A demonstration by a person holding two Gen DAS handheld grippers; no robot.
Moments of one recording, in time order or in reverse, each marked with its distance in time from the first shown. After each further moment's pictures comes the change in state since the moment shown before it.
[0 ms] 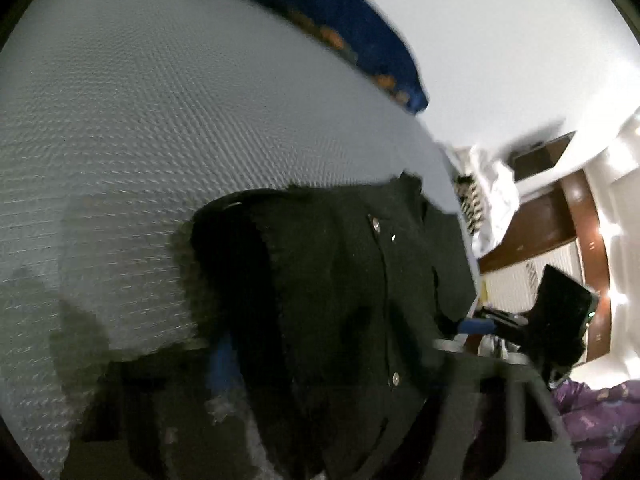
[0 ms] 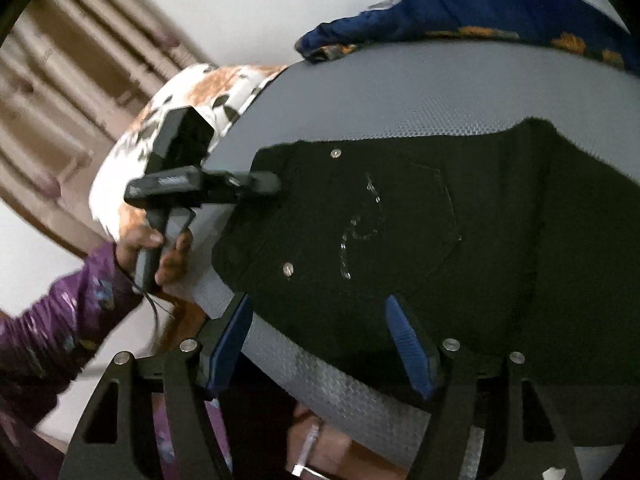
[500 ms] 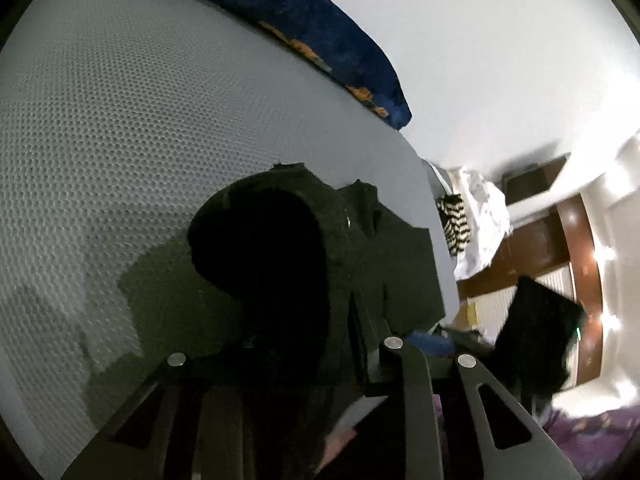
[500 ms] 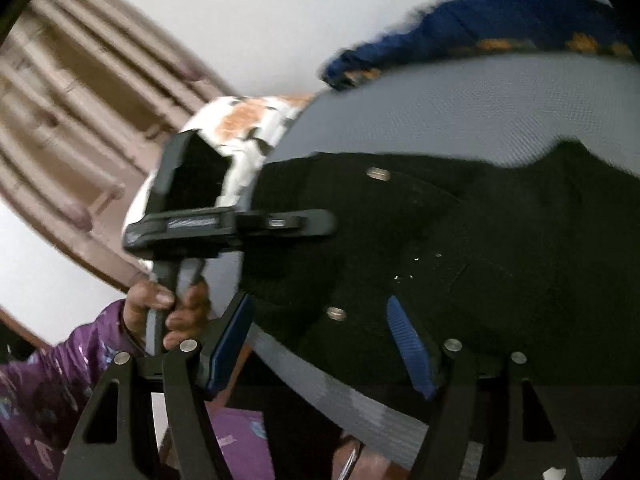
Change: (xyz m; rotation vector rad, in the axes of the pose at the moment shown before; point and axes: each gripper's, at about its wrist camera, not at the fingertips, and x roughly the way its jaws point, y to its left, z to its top) left arm -0.021 -0.056 -0.022 -0.084 -0.093 -0.044; right arm -0.004 0.027 0.011 -0.019 -0.104 0.129
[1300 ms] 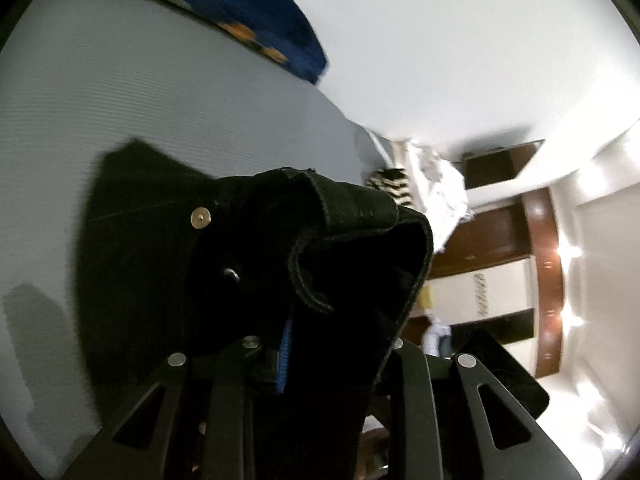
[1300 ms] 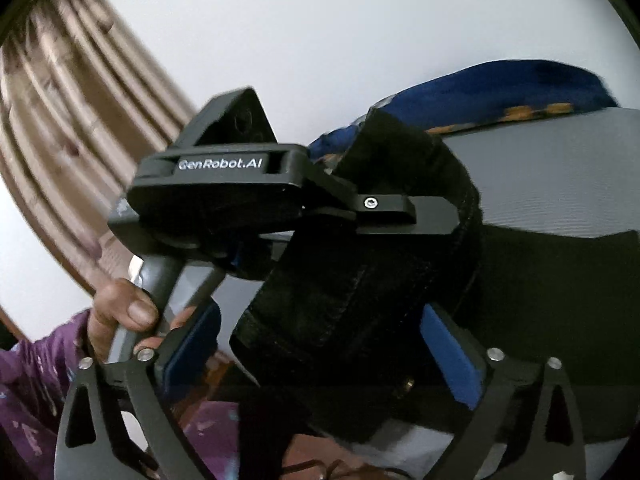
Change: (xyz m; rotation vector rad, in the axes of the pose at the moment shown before) left arm 0.161 -0.194 0.012 -0.029 0.125 -0.181; right arm -0.128 -0.069 -0.003 -0.011 -0.241 -0.051
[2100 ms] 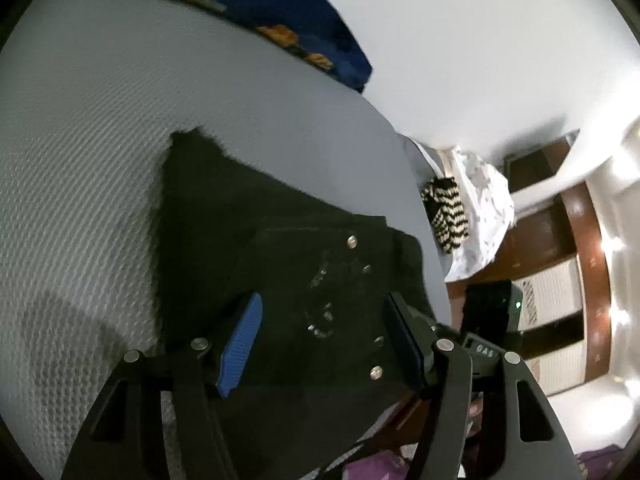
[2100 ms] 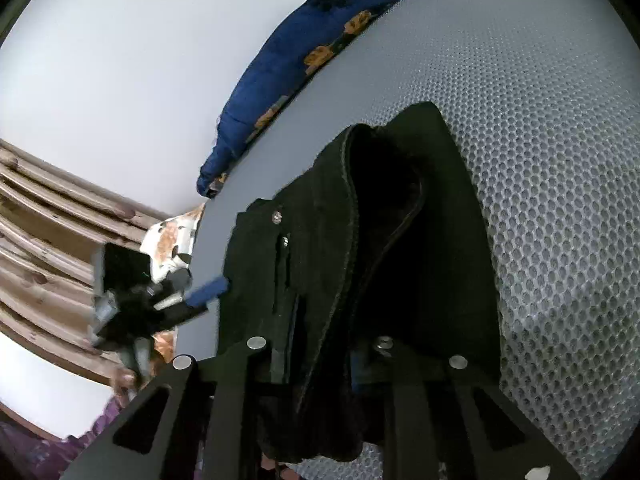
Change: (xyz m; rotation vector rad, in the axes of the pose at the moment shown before) left arm 0.007 0.064 -0.031 0.061 -0.121 0.190; right arm -0.016 -0.201 -0.025 0.464 0.048 -0.053
